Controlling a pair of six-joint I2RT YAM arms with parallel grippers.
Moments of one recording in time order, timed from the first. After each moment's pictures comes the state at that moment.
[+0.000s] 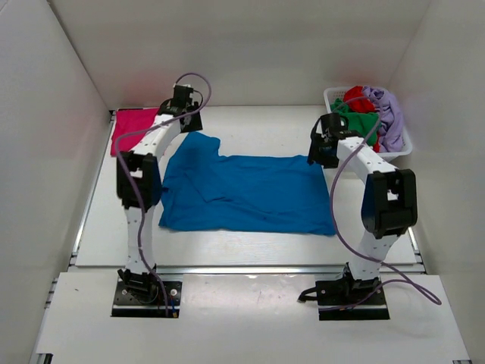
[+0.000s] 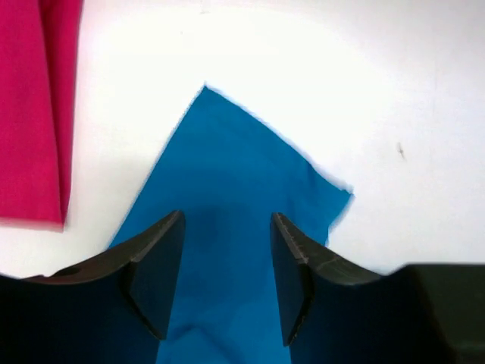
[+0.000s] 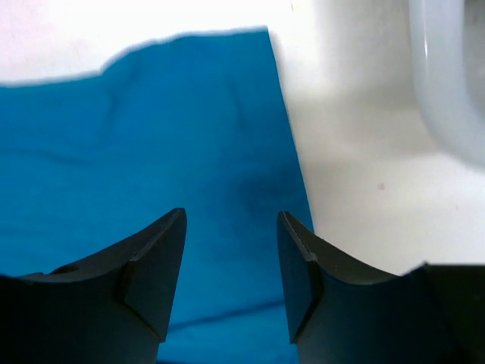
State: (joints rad) left arm -0.21 2.15 1.89 -0.54 -0.16 -0.29; right arm 0.14 1.80 1.36 -0.59 0.09 0.33
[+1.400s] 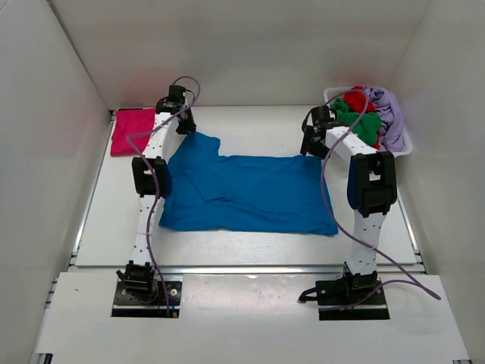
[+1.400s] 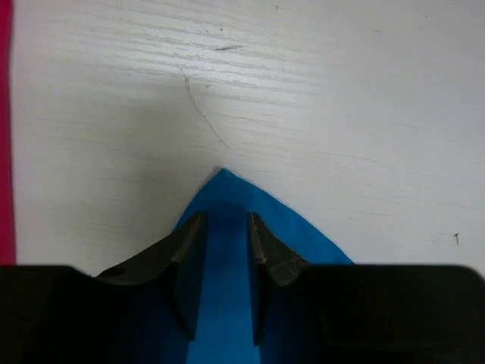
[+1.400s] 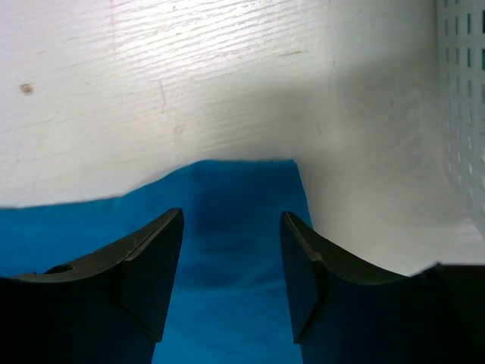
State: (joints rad) left arm -0.11 2.81 2.80 -0.93 -0.01 -0.33; right arm 0.15 2.08 1.62 -0.56 0.14 0.35
